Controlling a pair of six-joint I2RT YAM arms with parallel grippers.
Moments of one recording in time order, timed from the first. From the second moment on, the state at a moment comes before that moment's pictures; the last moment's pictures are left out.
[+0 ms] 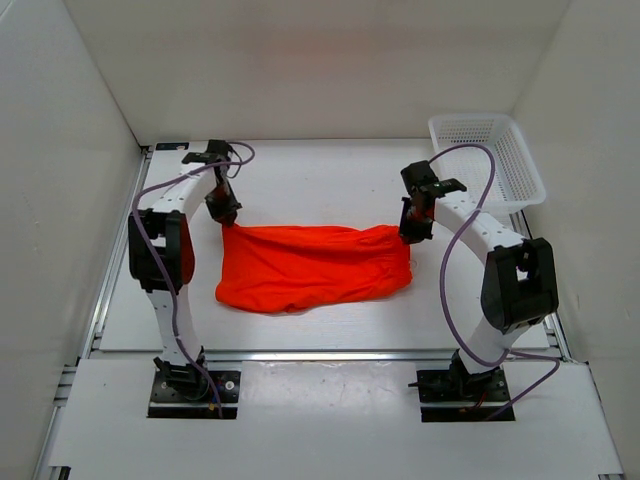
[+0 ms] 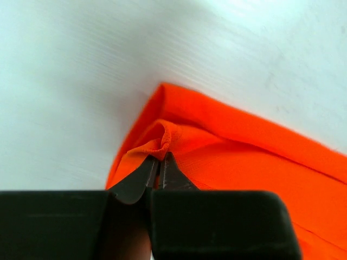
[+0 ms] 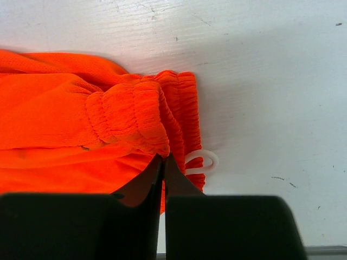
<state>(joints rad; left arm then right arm) -0.15 2.02 1.67 -0.97 -0.14 -0.52 0.33 1.68 1.30 -0.82 0.10 0.49</state>
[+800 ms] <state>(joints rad) -0.07 2.16 1.92 -1.02 -0.08 -0.51 0.26 1.75 1.39 -0.81 0.12 0.48</state>
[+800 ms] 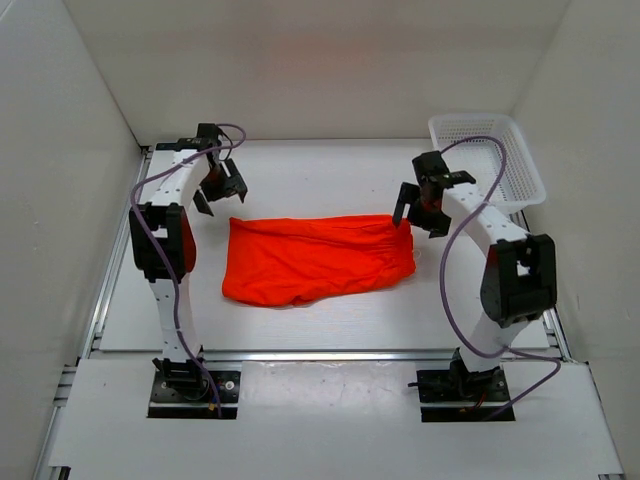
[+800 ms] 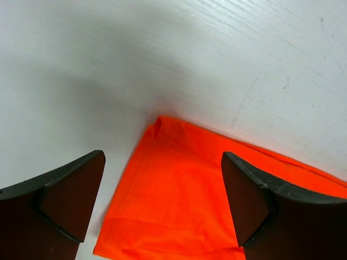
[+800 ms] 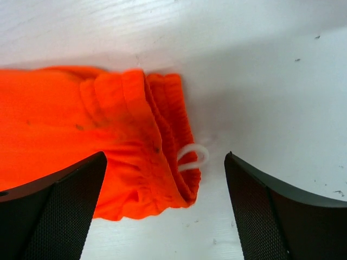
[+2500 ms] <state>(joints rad) -0.03 1.82 1.24 -0.88 0.02 -0.53 0.14 1.62 1.10 -0.65 -0.04 0.50</state>
